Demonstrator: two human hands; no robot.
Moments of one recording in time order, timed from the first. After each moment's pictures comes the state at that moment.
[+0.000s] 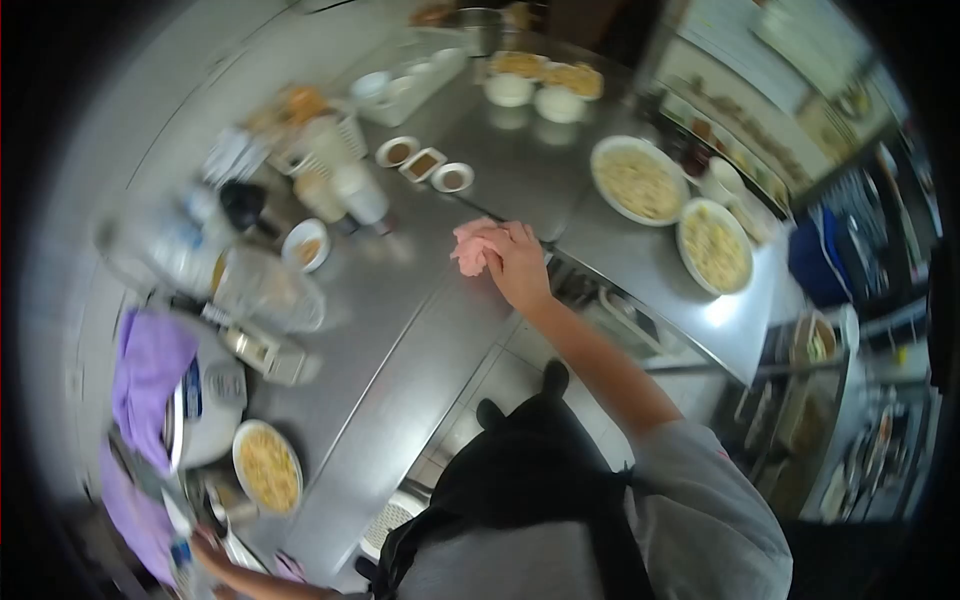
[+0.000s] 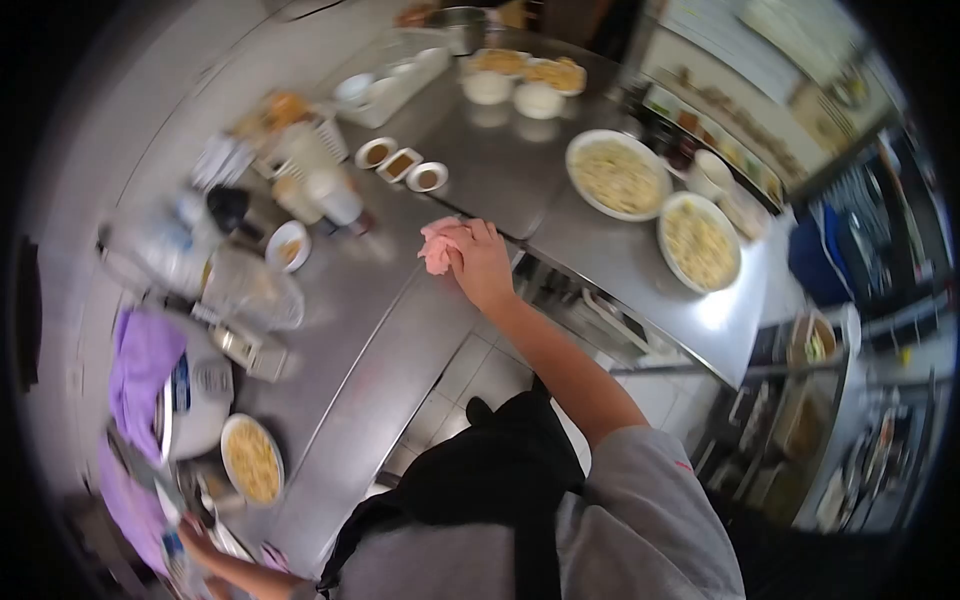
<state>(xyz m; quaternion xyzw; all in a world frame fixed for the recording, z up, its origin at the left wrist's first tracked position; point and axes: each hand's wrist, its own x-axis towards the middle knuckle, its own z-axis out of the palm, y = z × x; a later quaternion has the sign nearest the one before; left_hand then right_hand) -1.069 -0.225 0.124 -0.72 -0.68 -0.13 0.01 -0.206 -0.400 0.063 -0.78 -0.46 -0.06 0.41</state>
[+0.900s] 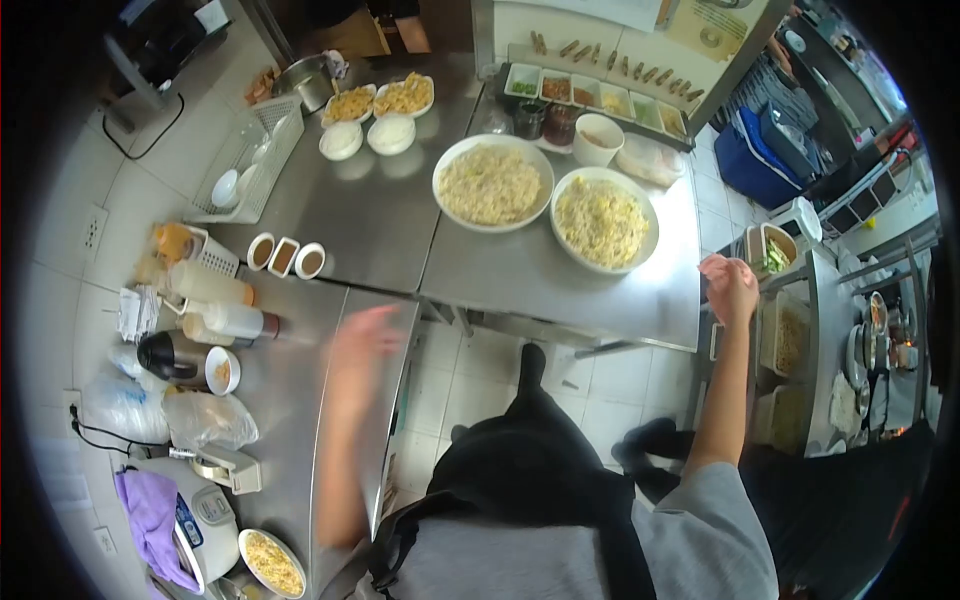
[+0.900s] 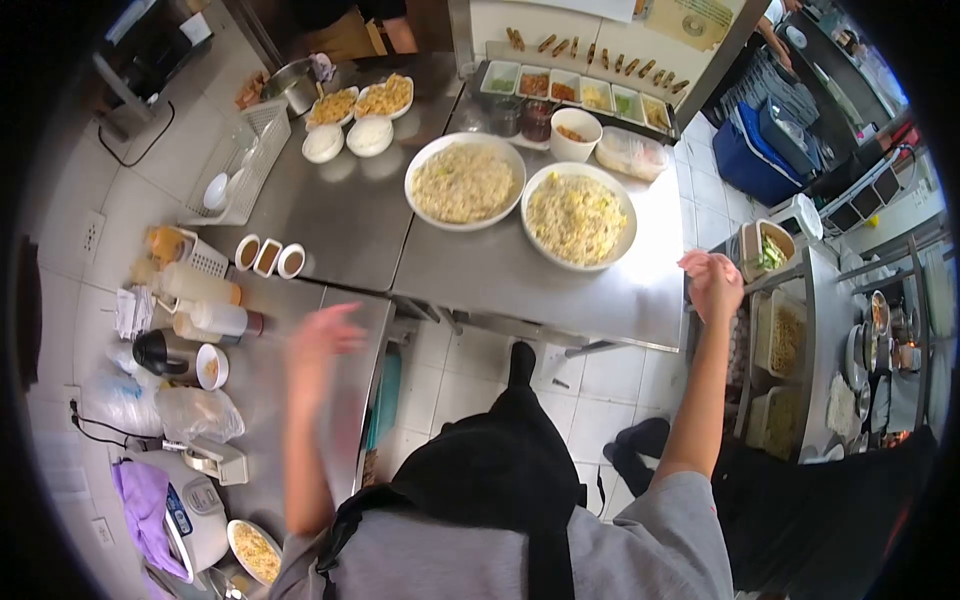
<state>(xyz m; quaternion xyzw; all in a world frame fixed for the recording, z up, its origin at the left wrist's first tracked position) -0.261 -0.372 0.174 -0.80 -0.23 -0.05 -0.56 0.015 -0.910 0.074 -0.62 0.03 -0.05 0.78</state>
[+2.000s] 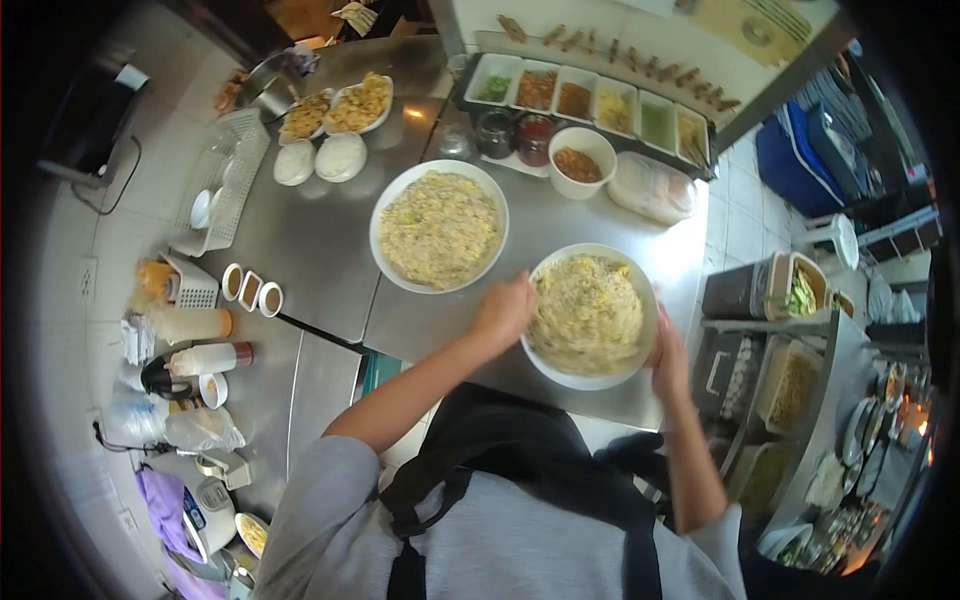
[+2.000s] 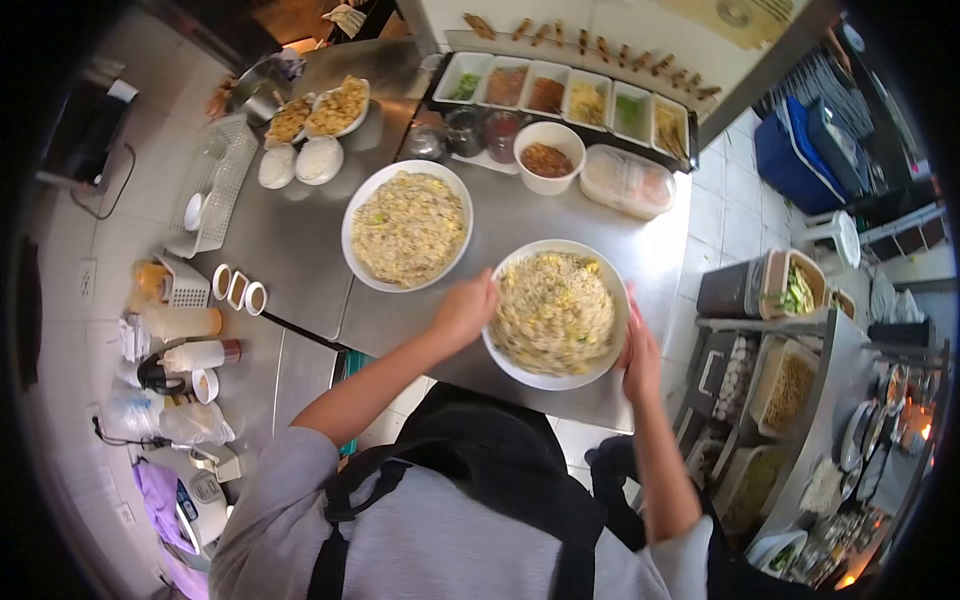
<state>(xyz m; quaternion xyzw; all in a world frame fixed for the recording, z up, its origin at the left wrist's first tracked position) 0.034 -0.562 0.041 -0.93 -0.10 0.11 -0.33 0.050 -0.845 0.041 -0.63 0.10 0.15 0.75</state>
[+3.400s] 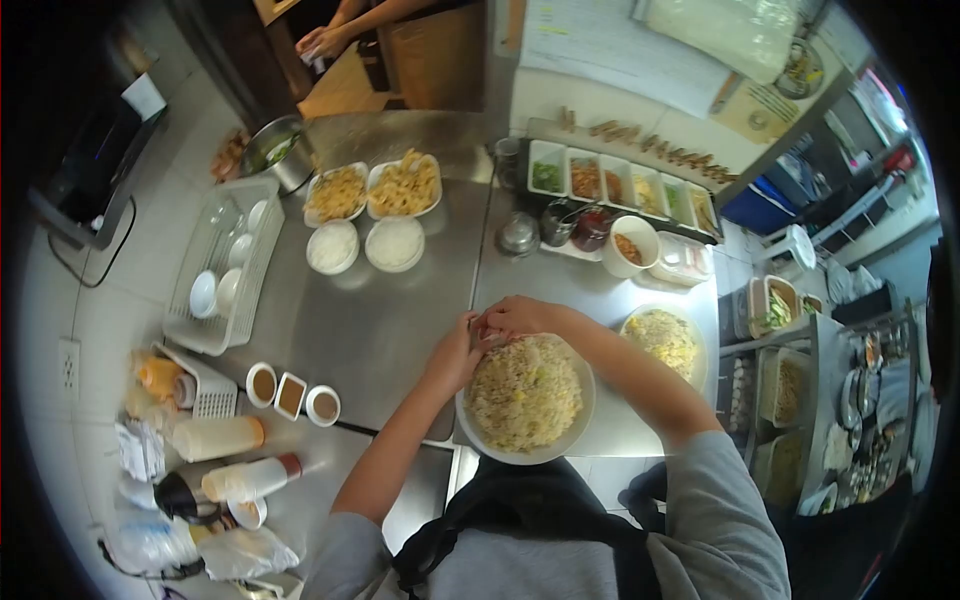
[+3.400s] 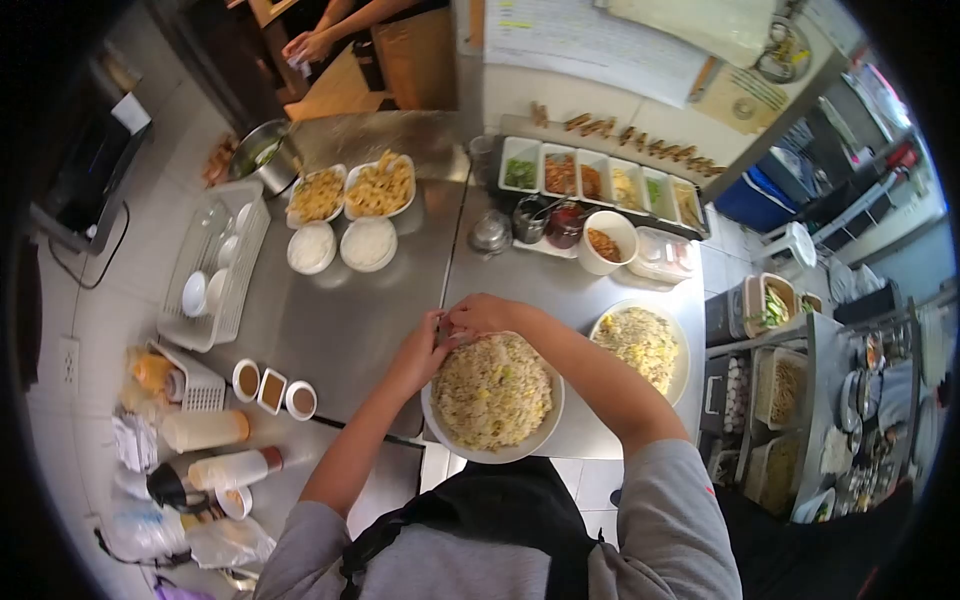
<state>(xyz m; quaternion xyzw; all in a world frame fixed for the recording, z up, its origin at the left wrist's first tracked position) 0.020 -0.312 0.045 -0.89 -0.06 0.09 -0.44 0.158 -0.464 0.052 -0.73 -0.25 0.53 0.36</state>
